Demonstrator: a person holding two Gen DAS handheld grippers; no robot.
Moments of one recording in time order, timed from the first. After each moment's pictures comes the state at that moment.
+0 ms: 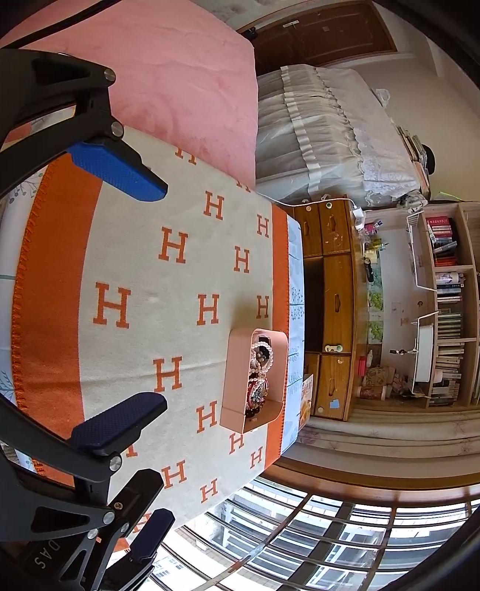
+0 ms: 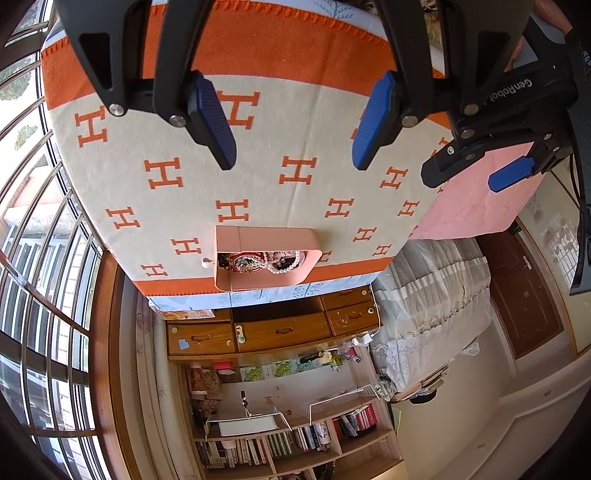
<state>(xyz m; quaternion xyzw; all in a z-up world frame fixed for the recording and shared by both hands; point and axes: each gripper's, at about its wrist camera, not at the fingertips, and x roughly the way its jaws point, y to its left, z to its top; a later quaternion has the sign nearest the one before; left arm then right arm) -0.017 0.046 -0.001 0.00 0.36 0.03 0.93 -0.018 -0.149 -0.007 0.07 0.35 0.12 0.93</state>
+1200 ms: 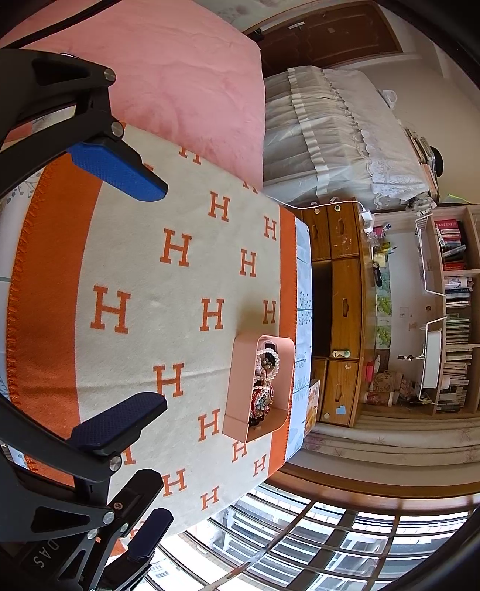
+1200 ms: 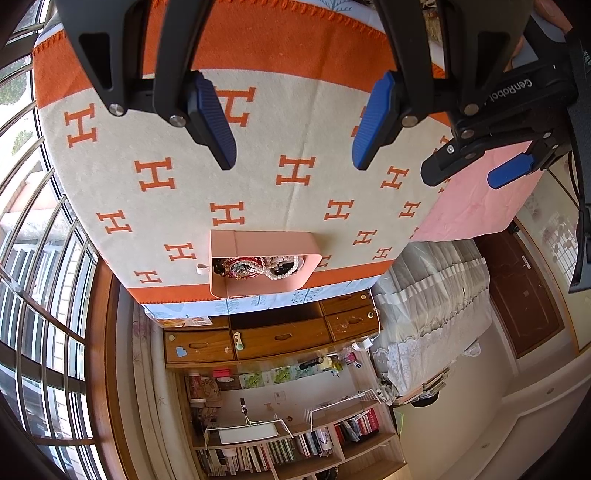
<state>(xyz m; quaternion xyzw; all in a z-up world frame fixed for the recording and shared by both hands) -0.013 0.055 -0.010 0.00 0.37 0.03 0.93 -0.018 -0.147 -0.012 0.07 0.35 0.12 0.93</state>
